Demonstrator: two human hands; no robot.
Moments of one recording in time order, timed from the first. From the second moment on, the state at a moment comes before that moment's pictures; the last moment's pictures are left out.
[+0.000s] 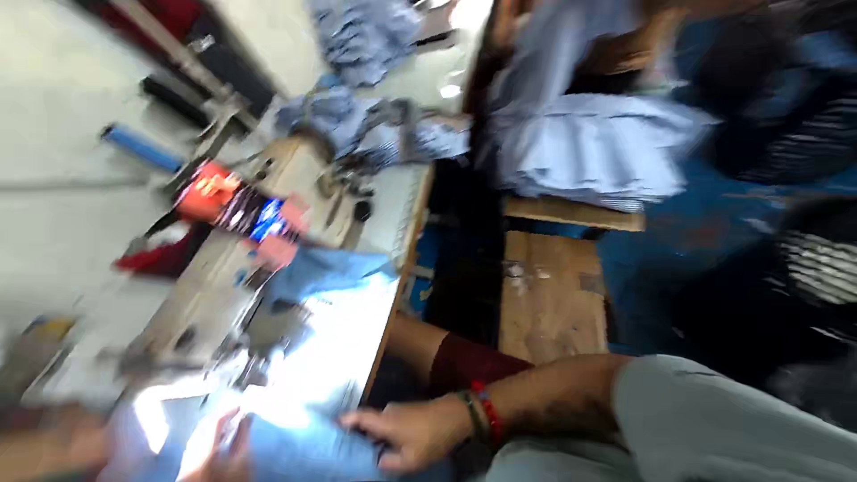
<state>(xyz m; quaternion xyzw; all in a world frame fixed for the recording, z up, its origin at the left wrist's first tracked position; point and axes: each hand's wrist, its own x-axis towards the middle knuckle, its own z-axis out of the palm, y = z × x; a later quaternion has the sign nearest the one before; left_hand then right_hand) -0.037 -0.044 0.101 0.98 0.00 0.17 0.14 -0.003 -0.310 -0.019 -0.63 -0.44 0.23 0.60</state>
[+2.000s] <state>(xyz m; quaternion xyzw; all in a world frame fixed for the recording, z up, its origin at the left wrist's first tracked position) -0.244 0.112 0.237 0.94 0.22 0.17 0.20 -0.085 -0.010 0.110 -0.43 -0.50 0.31 0.68</state>
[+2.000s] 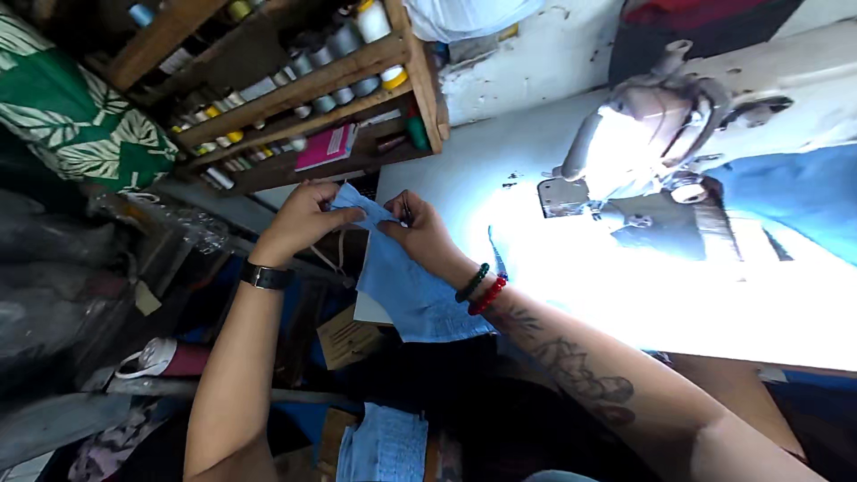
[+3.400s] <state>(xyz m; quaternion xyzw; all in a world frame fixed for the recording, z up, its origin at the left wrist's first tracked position) -0.015 0.024 0.075 0.93 0.00 0.12 0.35 0.100 -0.160 0.012 -0.56 -0.40 0.23 0.69</state>
